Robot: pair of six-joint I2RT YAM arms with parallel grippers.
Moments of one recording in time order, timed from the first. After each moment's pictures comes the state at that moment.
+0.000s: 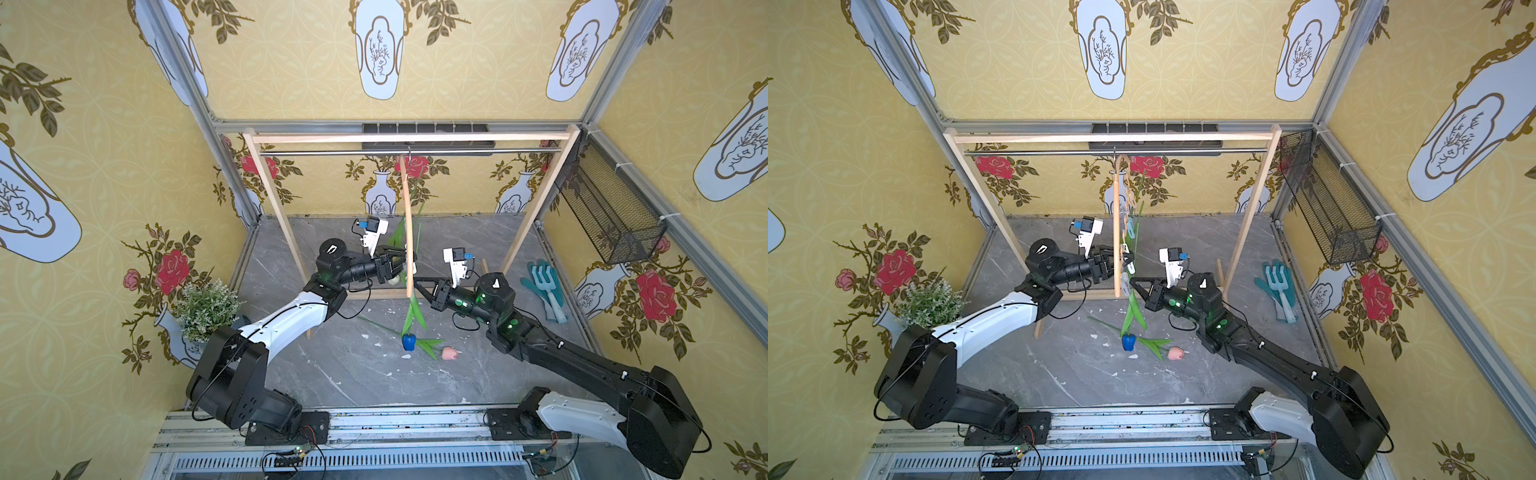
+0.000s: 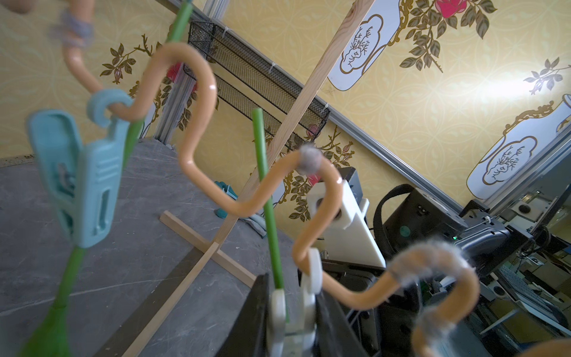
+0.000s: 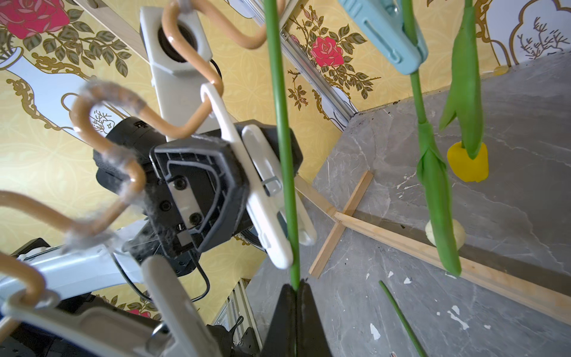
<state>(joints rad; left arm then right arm) -0.53 1.47 0.91 0.68 0.85 -0.67 0.78 1.13 0.64 0.43 -0.38 0.77</state>
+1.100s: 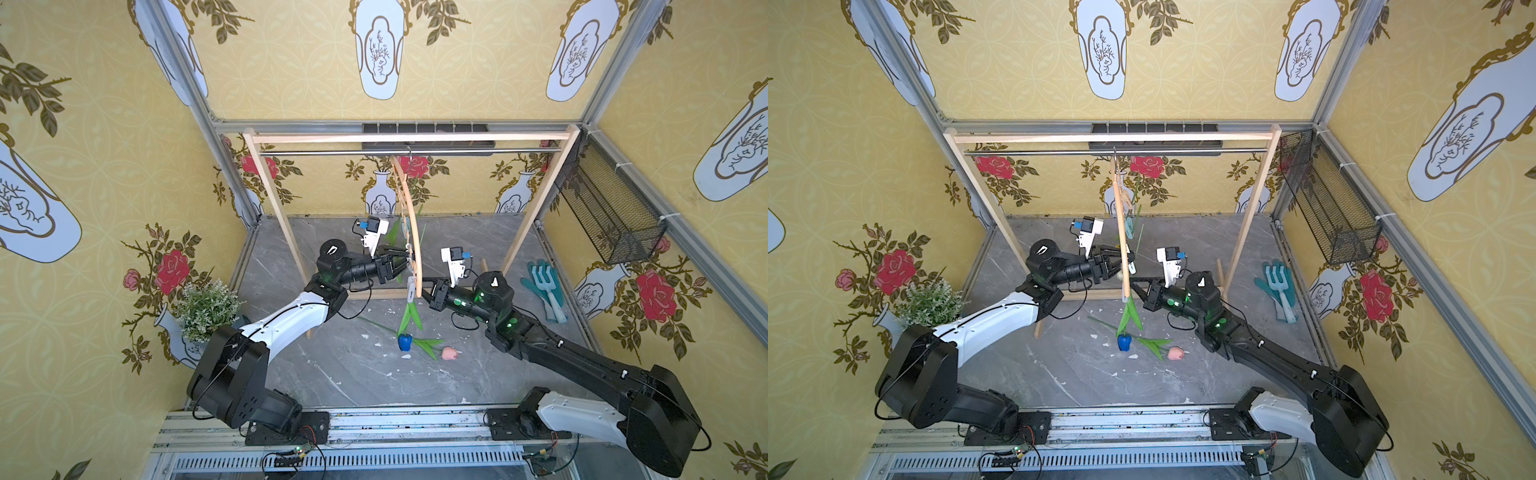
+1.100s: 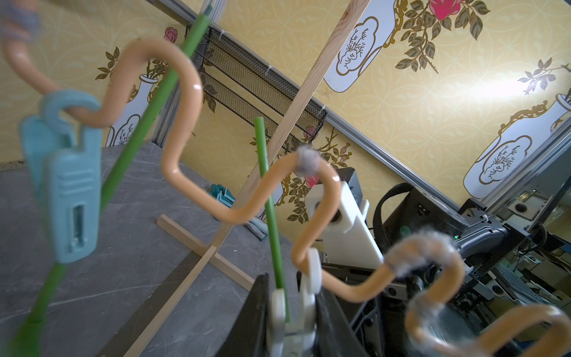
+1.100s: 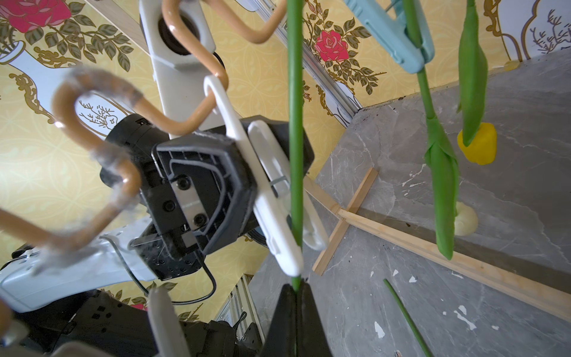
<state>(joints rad) -0.54 1.47 0.90 0.71 0.85 -0.68 0.79 1.14 0.66 0.42 -0.38 0.77</state>
